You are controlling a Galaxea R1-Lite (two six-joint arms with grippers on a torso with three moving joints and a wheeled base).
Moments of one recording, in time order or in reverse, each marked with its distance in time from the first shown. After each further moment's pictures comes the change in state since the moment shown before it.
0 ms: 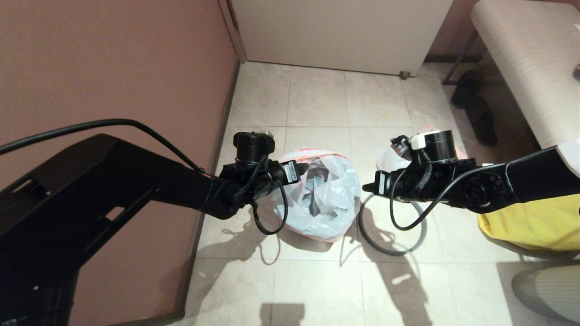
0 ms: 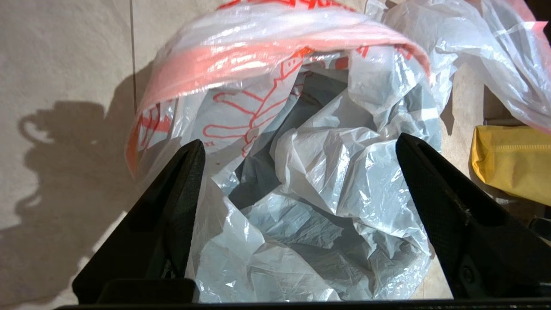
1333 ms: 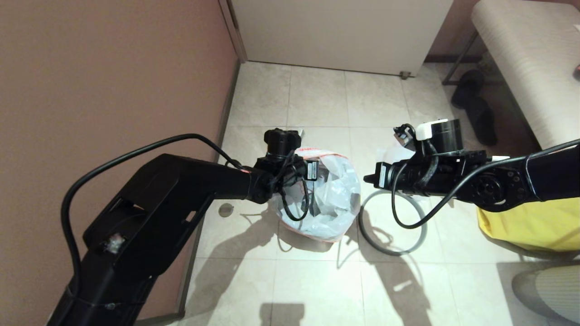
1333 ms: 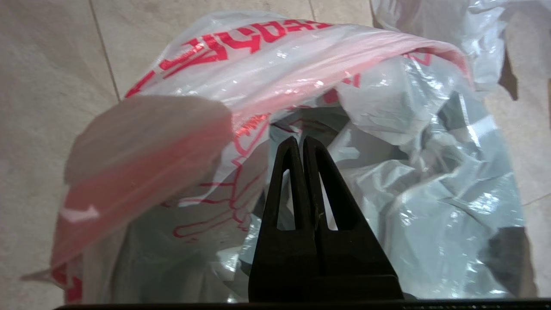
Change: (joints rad) left arm -0.025 0.282 -0.506 0.221 -0.003 0.285; right arm 0.042 -0.084 0.023 0.000 -0.095 -0.001
